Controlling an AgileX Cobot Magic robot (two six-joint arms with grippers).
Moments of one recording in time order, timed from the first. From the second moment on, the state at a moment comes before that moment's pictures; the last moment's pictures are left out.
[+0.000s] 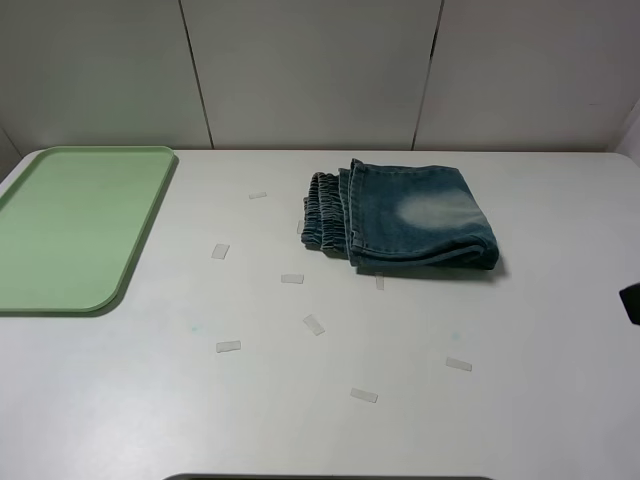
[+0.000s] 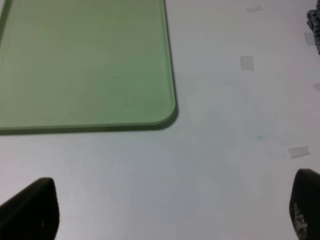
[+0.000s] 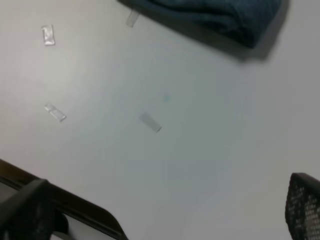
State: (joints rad) left arm -0.20 0.00 -0.49 0.16 1.06 -0.19; right arm 0.54 0.65 -0.77 -0.03 1.20 0.13
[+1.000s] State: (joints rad) left arm -0.20 0.00 -0.49 0.16 1.06 -0.19; right arm 0.01 0.05 -0.53 0.00 1.12 0.13
